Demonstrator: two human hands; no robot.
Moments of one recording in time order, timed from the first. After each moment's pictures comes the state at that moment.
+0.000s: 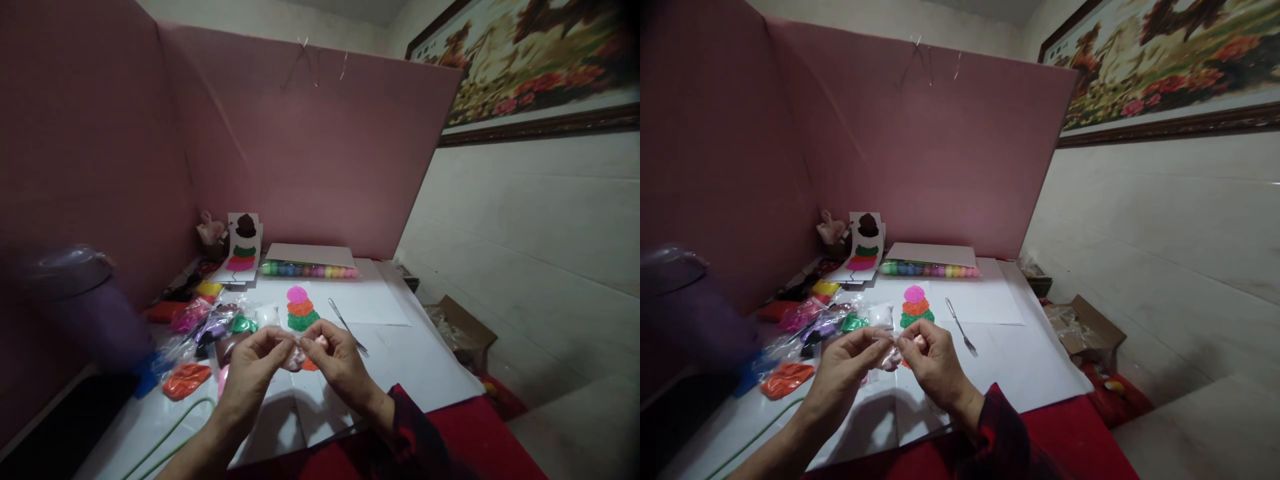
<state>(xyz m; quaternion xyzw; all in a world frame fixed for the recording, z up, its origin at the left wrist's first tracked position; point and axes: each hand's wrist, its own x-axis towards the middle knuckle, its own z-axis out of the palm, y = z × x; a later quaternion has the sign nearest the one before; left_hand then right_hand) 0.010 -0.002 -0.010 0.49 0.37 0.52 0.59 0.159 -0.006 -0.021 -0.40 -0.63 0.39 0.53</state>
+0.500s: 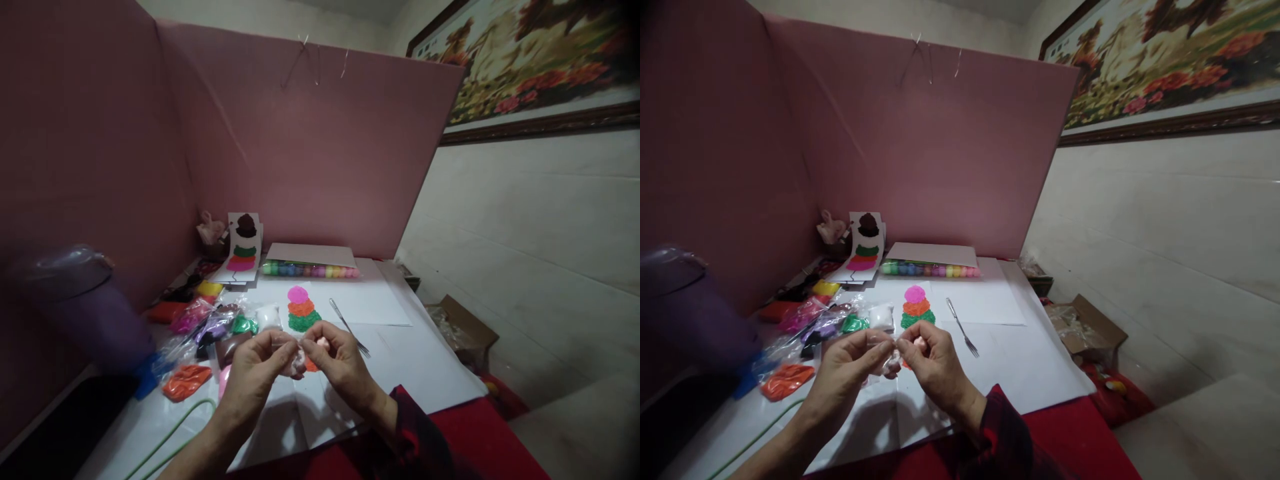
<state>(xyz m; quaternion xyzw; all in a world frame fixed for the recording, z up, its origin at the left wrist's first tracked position) 0.009 -0.003 -0.008 0.51 0.36 0.50 0.60 0.159 -0.009 -0.017 -0.39 -0.63 0.41 0.53</state>
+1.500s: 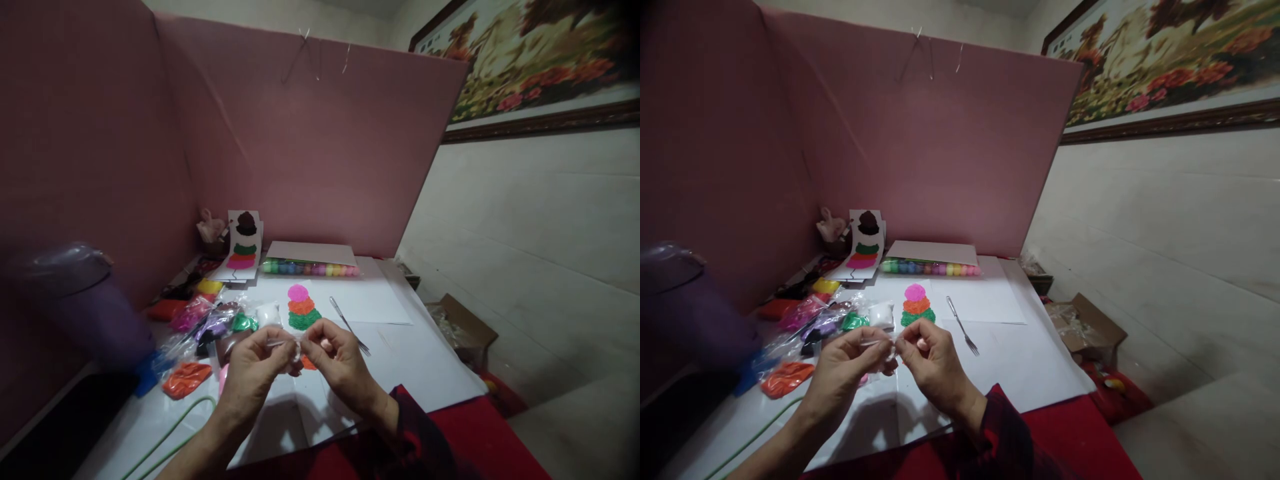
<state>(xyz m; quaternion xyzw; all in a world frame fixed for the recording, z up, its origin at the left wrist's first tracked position) 0.009 -0.003 -0.006 0.49 0.39 0.52 0.59 0.157 -0.010 -0.018 -0.38 -0.63 0.41 0.53</state>
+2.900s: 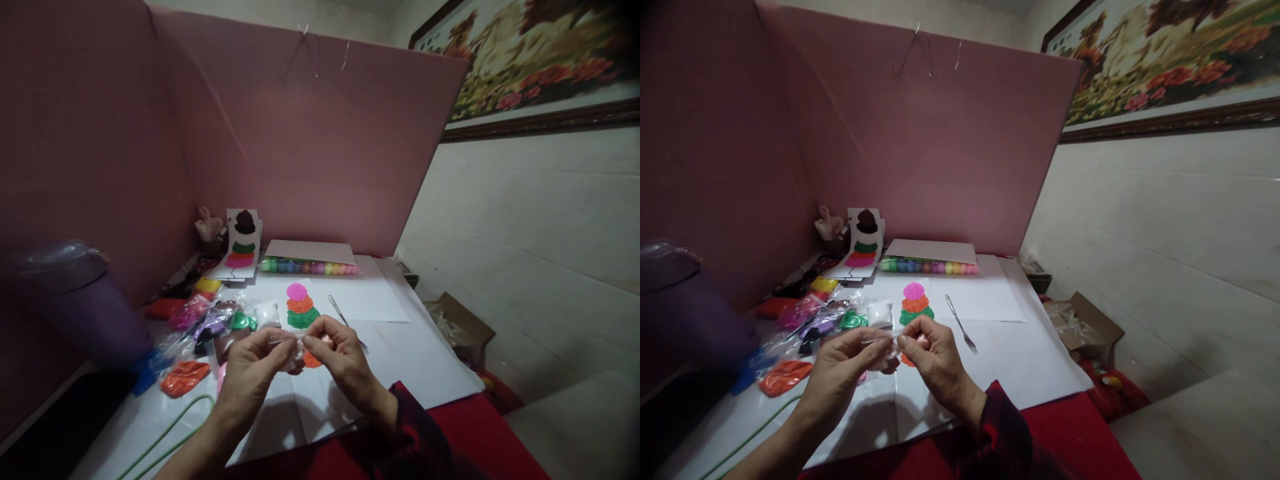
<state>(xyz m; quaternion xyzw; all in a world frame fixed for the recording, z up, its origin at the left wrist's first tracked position) 0.009 -0.008 -0.006 0.52 0.38 0.52 0.57 0.161 -0.008 -0.014 -0.38 -0.61 0.44 0.54</state>
